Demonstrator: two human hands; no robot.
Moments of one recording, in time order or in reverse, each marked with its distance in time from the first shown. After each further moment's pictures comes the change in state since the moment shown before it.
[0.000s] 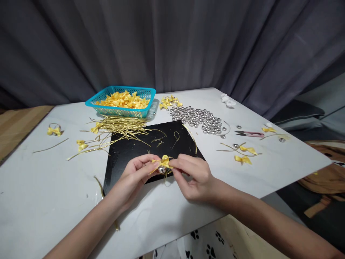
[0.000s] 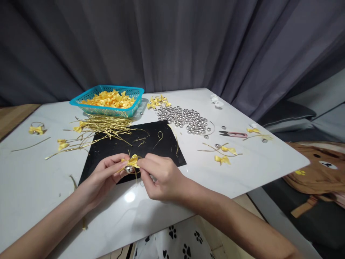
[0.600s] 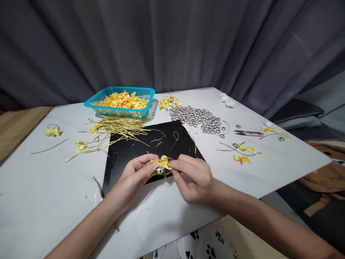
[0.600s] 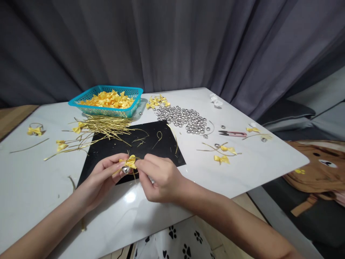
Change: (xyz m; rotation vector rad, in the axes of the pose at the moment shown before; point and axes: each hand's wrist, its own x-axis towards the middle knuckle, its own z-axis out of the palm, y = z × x) left_hand 0.000 -0.002 -0.001 -0.008 0.005 0.018; right_hand -0.001 -0.003 0.000 -0.107 0.029 -0.016
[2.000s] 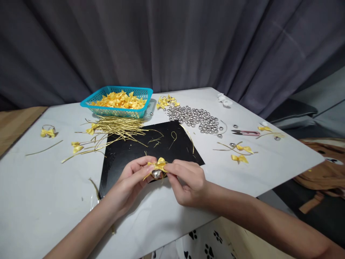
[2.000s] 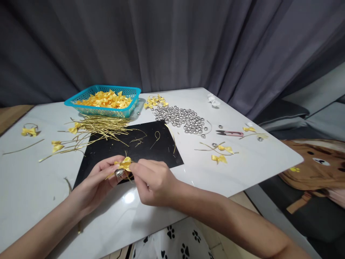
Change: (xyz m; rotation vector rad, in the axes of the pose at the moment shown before) left_hand -0.003 -0.005 -0.001 -0.168 -0.119 0.018; right_hand -0.004 -0.001 0.013 0.079 0.105 -0.045
